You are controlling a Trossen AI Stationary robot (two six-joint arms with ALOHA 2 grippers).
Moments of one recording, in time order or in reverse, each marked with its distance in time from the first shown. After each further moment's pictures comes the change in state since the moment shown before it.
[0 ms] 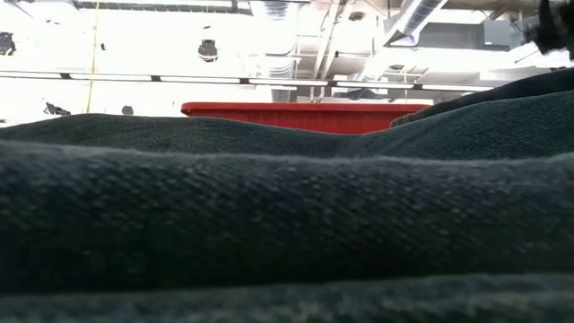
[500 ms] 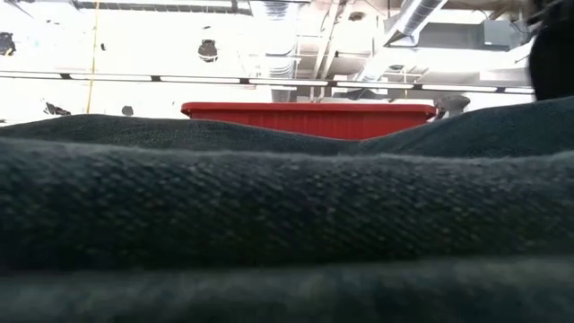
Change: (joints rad) left arm 0.006 0.000 0.000 0.024 -0.002 -0.010; right arm -0.140 -0.006 -0.406 0.375 -0.061 0.074
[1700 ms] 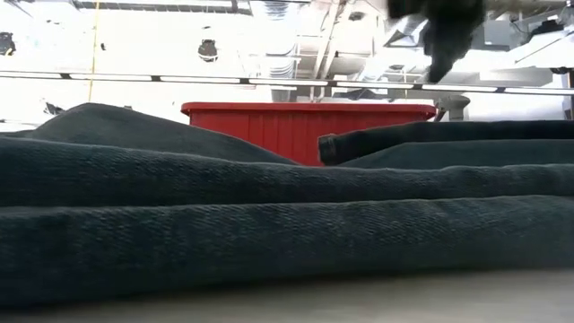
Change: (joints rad) left arm 0.020 0.000 0.003 0.005 -0.238 -0.194; right arm -0.369 -0.335 0.401 0.046 0.140 -1.392
